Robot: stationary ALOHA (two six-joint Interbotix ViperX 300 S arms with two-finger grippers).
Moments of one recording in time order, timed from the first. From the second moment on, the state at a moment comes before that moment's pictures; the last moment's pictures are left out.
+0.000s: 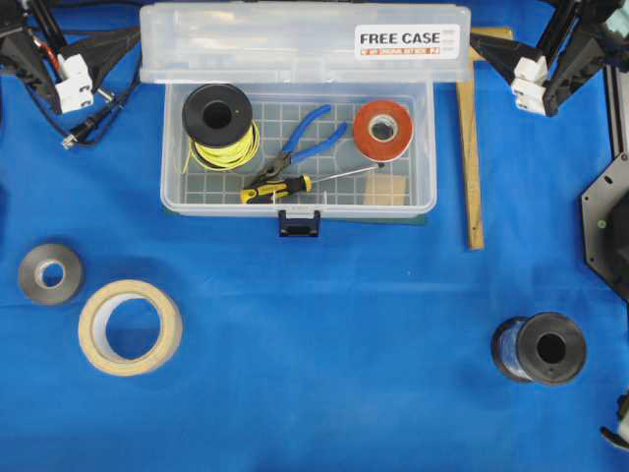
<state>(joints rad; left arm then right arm) 0.52 -0.59 1.11 -0.04 -0.35 0.10 -0.56 -0.70 1.00 0.00 0.01 0.02</state>
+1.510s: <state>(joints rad) 0.78 -0.37 0.98 -0.04 -0.32 0.10 -0.77 -0.44 0.87 0.00 -0.04 0.01</state>
